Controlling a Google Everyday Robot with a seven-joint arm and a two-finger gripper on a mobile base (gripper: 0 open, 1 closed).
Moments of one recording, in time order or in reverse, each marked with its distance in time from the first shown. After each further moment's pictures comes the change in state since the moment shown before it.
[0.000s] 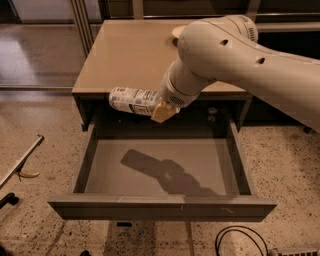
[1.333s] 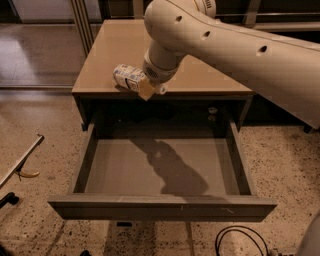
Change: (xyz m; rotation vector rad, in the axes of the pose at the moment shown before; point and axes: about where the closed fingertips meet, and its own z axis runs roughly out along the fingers) arm -0.037 -0.064 0.035 0.048 0.108 0.353
